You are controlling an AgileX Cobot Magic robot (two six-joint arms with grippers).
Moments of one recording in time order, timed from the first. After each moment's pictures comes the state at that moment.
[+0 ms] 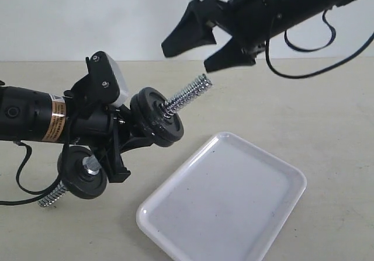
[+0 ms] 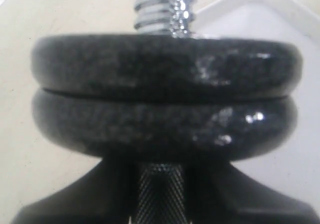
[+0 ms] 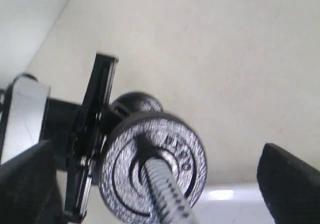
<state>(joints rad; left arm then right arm) -0.38 1.62 -0.74 1.39 -0.46 -0.73 0.28 1.78 -1.45 1.04 1.06 -0.74</state>
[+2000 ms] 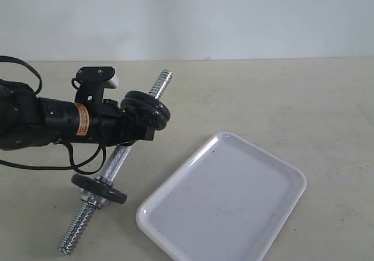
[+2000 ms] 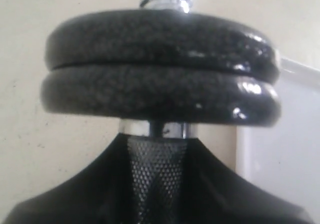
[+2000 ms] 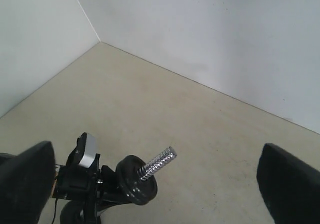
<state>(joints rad) -0.38 1.84 -0.82 0.84 -0.34 -0.93 -0.07 1.54 -1.70 1.03 1.17 -0.77</state>
